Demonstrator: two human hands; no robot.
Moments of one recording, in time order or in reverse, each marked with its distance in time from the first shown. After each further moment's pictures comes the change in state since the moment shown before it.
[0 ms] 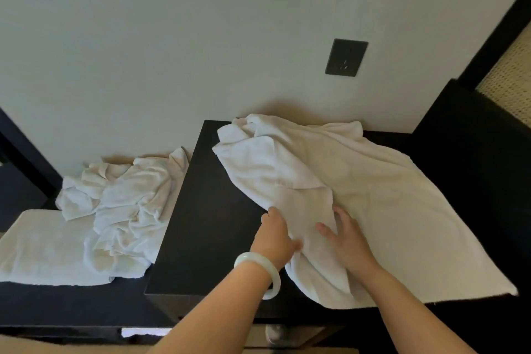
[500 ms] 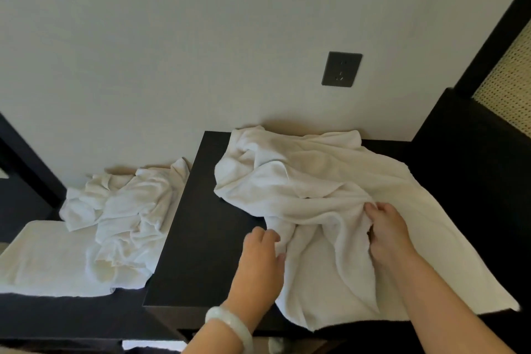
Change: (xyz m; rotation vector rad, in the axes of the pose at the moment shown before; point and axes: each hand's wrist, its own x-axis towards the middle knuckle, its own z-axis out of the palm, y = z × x) left_hand -0.032 -0.027 -0.001 0.216 0.312 0.284; right_hand 0.032 -0.025 -0.052 0.660 0.381 0.340
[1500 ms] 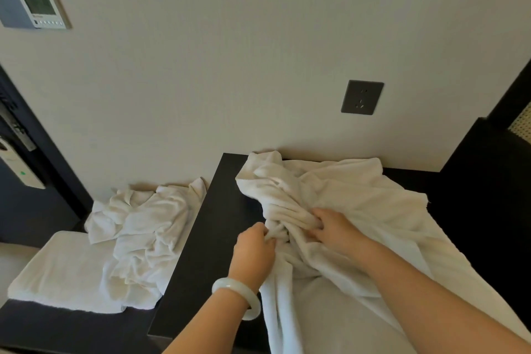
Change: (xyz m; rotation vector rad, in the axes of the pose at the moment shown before) left_hand 0.074 -0.008 -0.030 -0.222 0.025 -0.375; right_hand 0.019 -0.024 0.099 -1.119 -0.662 -0.480
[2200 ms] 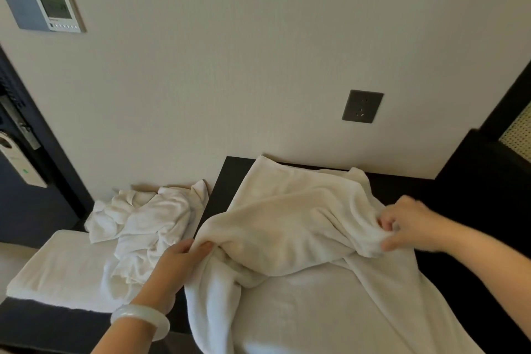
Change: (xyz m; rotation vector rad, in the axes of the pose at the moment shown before) left_hand -0.024 -0.083 -0.110 -0.493 -0.040 -0.231; right_hand -0.065 0.025 -0.114 -0.471 -0.116 0.175
